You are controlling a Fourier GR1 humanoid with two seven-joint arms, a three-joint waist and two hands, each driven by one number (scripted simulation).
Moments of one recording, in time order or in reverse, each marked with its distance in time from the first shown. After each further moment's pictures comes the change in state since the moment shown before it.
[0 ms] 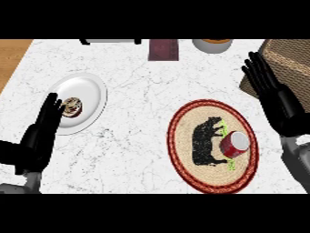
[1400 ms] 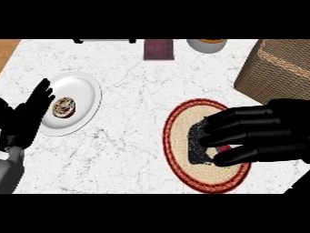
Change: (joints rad) left arm -0.162 0.108 0.062 0.150 -0.002 -0.107 0.231; right arm -0.225 -0.307 0.065 -0.411 0.330 0.713 -0.204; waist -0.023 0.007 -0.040
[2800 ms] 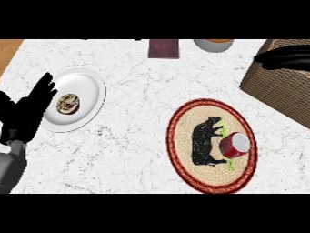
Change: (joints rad) left arm -0.041 -0.030 0.035 0.016 -0.044 -0.044 0.012; right arm -0.192 -0.198 -0.007 0.441 0.135 0.150 -0.131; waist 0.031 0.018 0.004
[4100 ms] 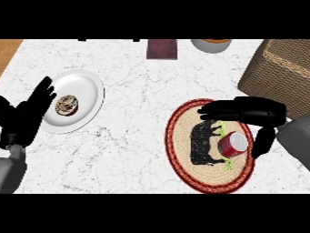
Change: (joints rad) left arm 0.037 -0.040 0.050 -0.020 -0.058 -0.038 0.013; right arm 0.135 0.370 0.284 0.317 0.376 -0.332 -0.264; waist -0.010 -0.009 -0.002
